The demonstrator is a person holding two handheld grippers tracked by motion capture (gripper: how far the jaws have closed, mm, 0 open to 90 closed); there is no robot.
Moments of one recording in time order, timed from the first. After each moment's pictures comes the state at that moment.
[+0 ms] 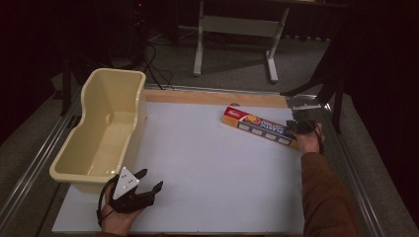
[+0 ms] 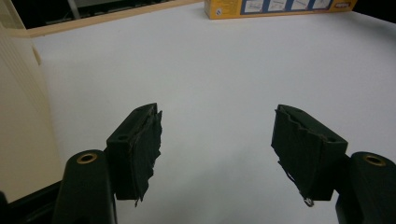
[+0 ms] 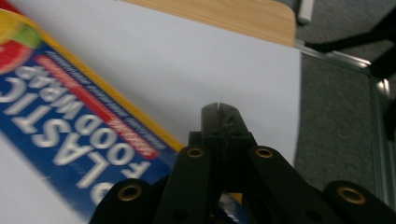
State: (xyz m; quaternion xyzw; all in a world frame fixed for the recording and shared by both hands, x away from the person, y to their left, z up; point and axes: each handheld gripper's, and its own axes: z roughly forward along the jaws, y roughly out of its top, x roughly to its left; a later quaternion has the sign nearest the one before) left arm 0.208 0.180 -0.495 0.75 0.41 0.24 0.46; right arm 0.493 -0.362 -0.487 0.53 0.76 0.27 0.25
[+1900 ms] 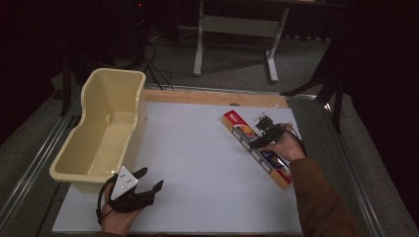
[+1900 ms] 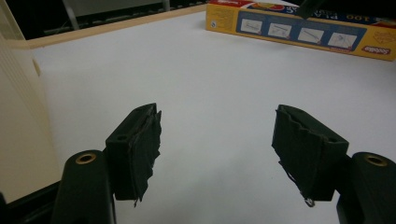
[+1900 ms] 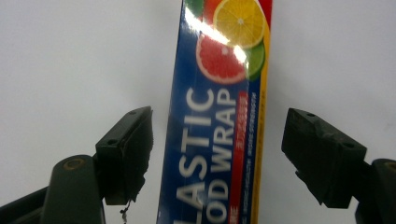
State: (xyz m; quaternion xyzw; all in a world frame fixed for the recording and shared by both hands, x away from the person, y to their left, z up) left arm 0.207 0.181 -0.490 0.75 0.40 0.24 0.47; right arm 0.446 -0.239 -0.461 0.39 0.90 0.17 0.10
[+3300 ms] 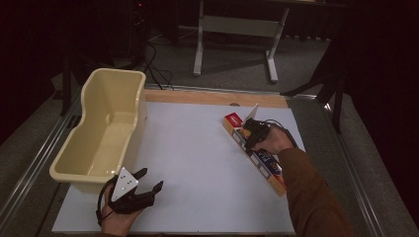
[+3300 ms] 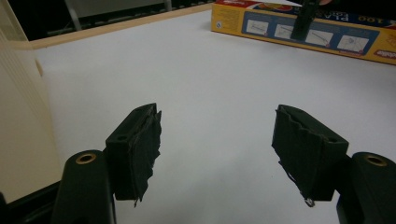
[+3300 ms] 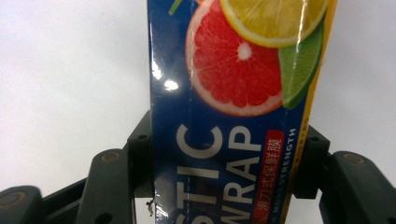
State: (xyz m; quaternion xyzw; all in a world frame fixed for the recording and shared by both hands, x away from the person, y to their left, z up) left arm 0.204 0.179 -0.490 0.74 0.41 0.25 0.47; right arm 0.471 -0.204 -0.485 0.46 0.89 -0.01 -0.01
